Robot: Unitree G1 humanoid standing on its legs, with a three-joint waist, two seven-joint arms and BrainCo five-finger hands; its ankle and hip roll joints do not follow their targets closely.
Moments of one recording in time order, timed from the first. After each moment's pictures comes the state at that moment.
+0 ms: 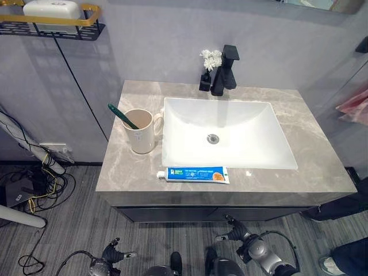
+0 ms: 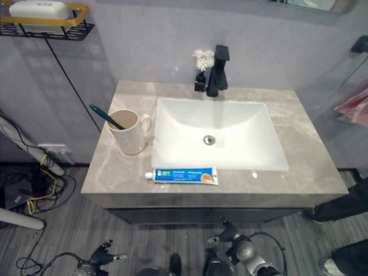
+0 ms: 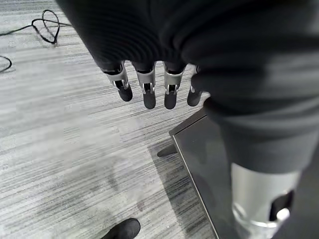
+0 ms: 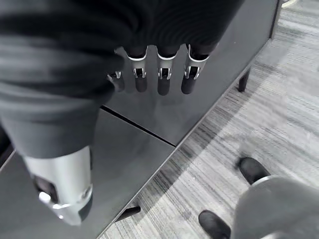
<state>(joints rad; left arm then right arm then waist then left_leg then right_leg) -0.04 0.35 -0.34 1.21 -0.11 -0.20 0.10 -0.14 -0.30 0.51 0.95 -0.09 -0.14 -0.06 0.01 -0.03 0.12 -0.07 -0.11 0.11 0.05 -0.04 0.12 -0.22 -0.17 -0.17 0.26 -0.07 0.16</state>
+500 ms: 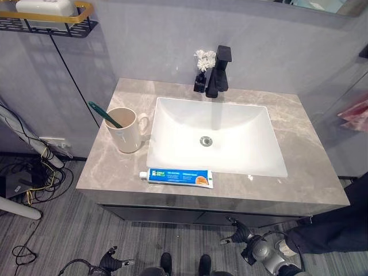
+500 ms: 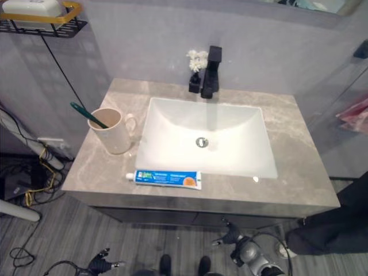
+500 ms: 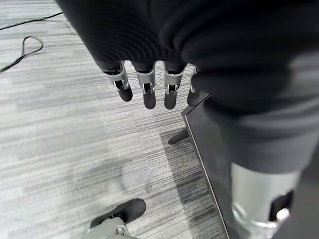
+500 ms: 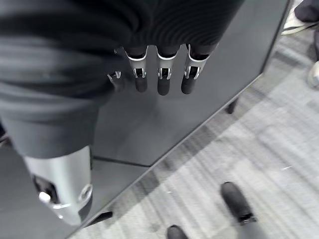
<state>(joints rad) 0.00 0.35 -0.29 1.23 -0.11 -0.21 0.11 -0.15 -0.34 0.53 1.00 -0.13 -0.15 -0.06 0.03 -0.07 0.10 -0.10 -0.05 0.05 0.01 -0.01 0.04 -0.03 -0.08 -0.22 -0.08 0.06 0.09</state>
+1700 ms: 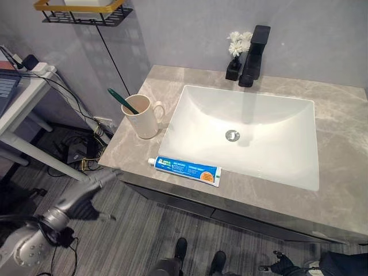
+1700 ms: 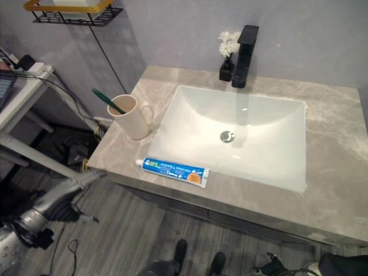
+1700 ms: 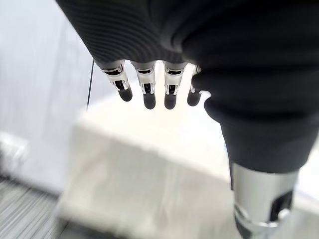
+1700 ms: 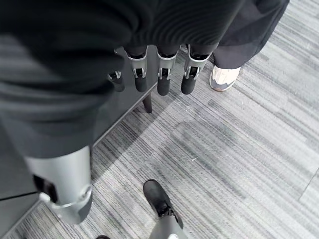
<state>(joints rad) 0.45 1.05 0.12 -0.22 0.19 -0.39 0.11 -0.05 -0.39 0.29 1.30 -0.05 -0.13 -0.12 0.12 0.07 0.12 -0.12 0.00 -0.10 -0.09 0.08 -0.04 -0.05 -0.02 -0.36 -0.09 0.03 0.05</state>
